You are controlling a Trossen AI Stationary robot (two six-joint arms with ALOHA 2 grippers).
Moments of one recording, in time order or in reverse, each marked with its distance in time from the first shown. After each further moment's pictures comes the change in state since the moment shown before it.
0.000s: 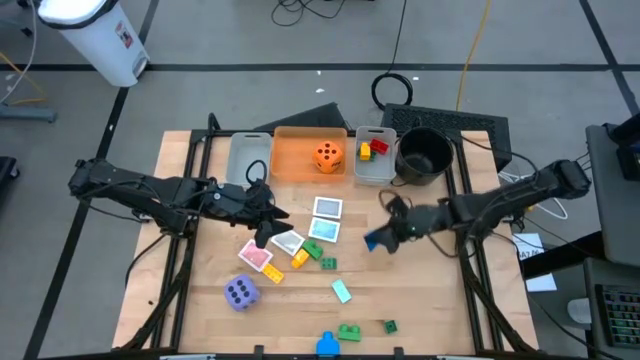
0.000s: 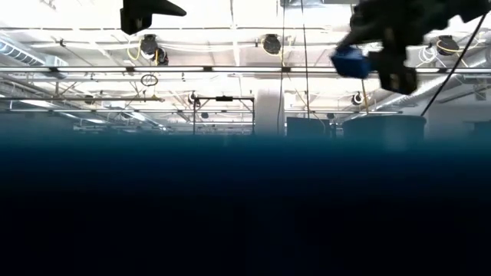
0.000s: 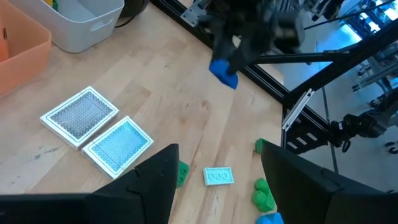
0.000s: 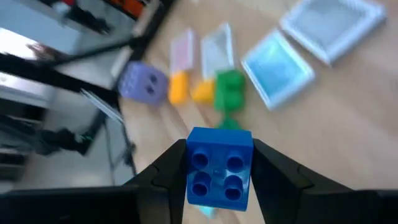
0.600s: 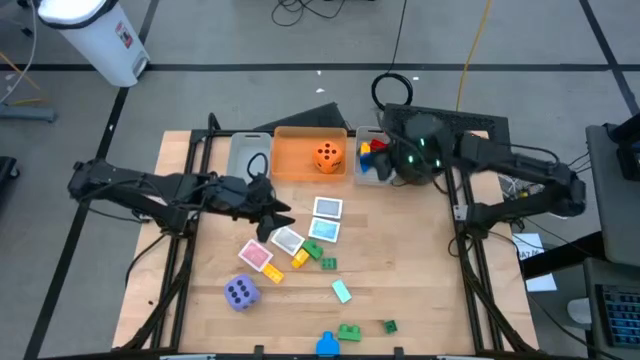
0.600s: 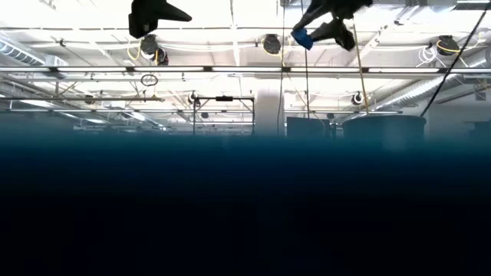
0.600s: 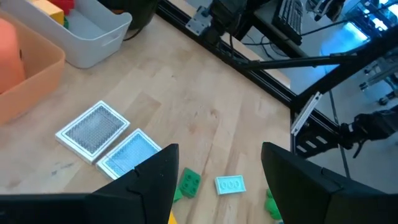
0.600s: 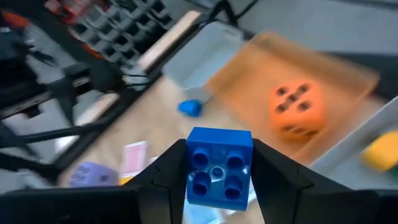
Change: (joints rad) left arm 0.073 0.000 0.000 0.011 0.041 0.083; right arm -0.562 0.137 0.594 -0.455 -0.166 -0.530
